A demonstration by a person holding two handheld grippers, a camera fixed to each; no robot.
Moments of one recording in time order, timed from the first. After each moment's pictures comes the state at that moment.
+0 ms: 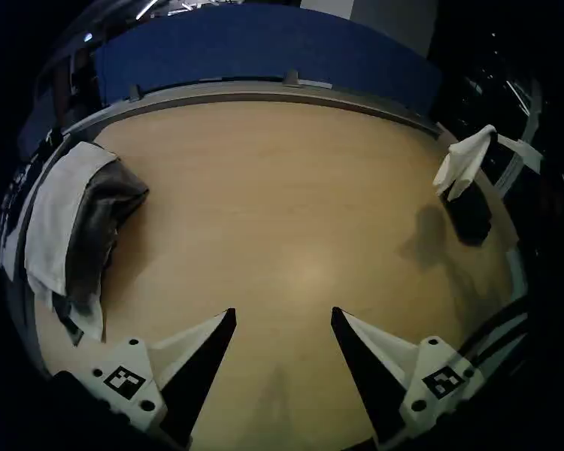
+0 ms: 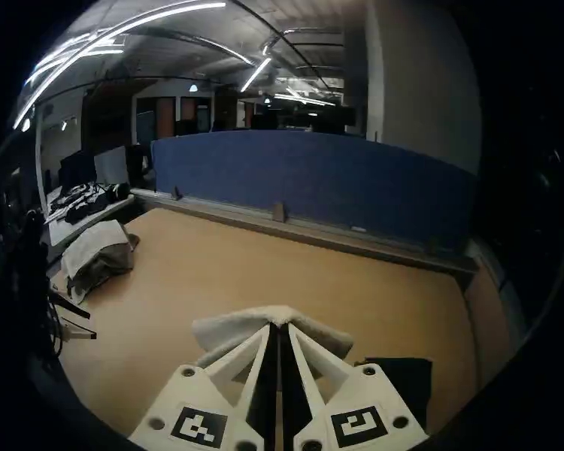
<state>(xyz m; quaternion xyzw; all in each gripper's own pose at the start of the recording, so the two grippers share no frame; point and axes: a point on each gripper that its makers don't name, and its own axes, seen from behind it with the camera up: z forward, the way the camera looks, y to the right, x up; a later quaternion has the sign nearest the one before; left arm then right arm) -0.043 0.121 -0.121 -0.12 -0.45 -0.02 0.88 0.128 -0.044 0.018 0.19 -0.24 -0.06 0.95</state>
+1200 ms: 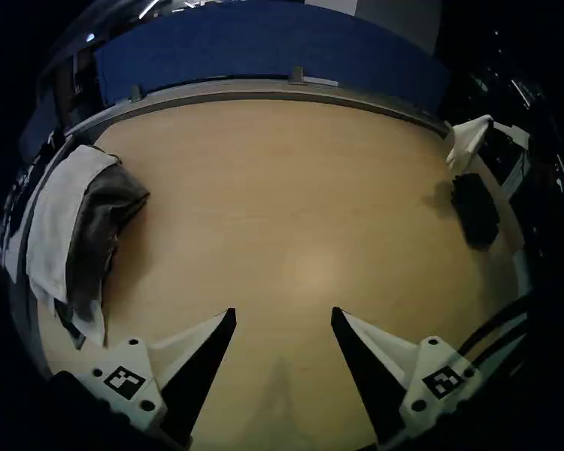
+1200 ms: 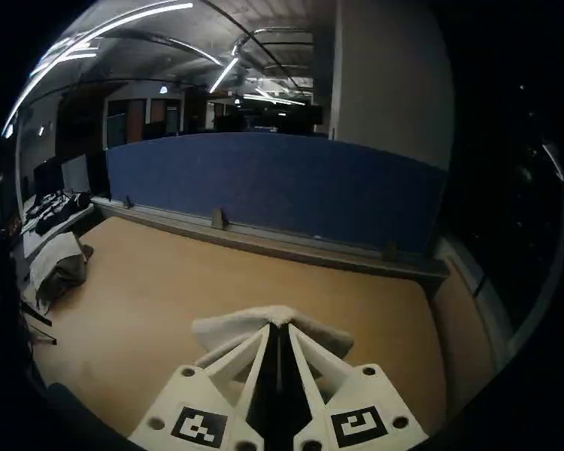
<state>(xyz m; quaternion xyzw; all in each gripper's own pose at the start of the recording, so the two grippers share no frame) -0.047 0.123 -0.106 -0.10 -0.46 -0.01 0.88 0.130 0.061 0.106 0.12 -0.24 -0.06 0.96</state>
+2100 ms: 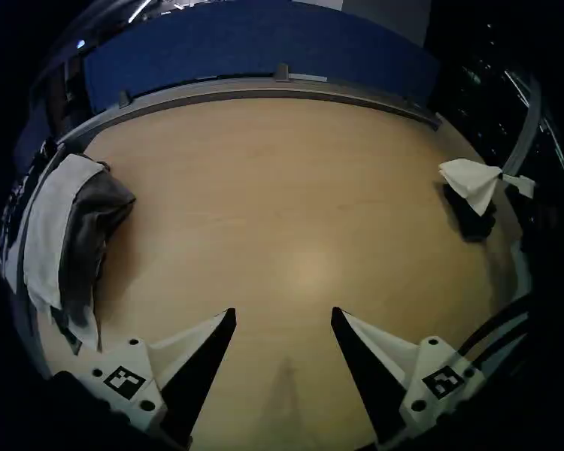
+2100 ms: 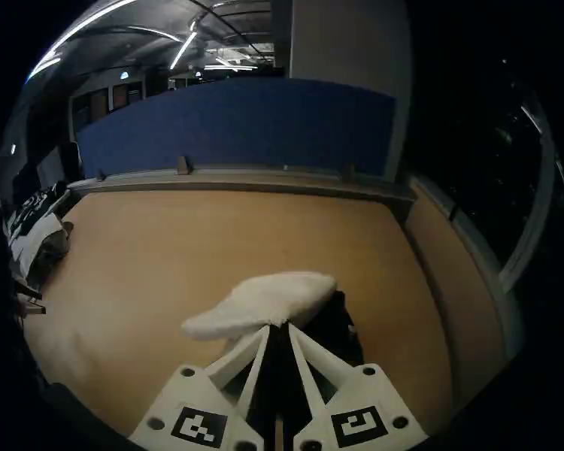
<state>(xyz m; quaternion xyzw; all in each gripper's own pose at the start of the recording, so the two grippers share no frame) -0.046 0.144 -0.108 -0.12 -0.46 0.00 0.88 0.038 0.143 -0.008 0.04 -0.33 -0.02 0.94</state>
